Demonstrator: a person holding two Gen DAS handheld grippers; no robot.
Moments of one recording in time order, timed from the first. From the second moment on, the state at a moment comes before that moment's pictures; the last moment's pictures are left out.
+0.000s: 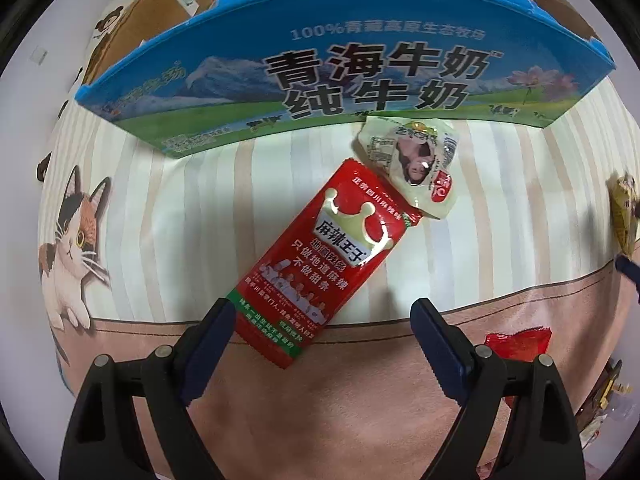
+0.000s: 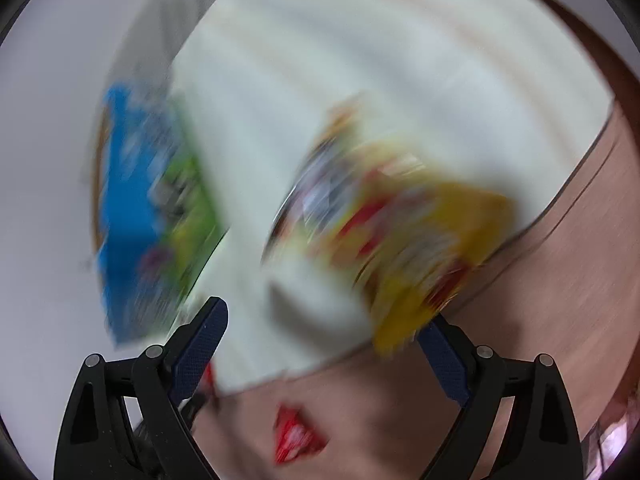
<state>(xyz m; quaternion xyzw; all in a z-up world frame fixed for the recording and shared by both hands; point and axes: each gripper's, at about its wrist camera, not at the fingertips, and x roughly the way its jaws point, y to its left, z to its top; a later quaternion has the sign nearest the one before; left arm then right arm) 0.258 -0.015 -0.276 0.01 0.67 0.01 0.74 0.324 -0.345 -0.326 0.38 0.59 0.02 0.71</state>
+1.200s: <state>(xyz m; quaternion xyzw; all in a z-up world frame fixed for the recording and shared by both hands) 0.288 0.012 -0.258 0.02 0.67 0.00 0.74 0.399 -0.306 -0.335 0.01 0.68 0.02 0.73</state>
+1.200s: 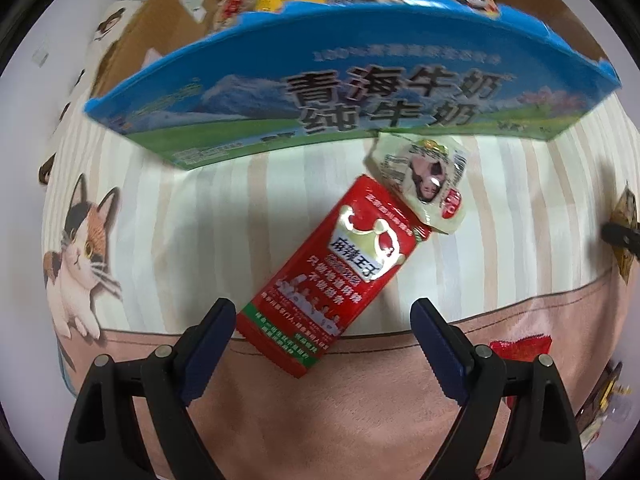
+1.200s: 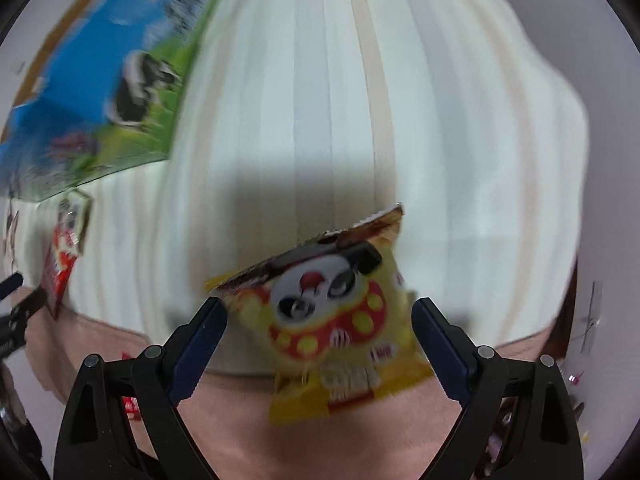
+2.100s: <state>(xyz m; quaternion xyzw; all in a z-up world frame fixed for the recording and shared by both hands) 0.260 0.053 -0.308 -0.18 0.72 0.05 0.67 0.379 -0.333 -0.305 0.28 0.64 -0.03 0.72</state>
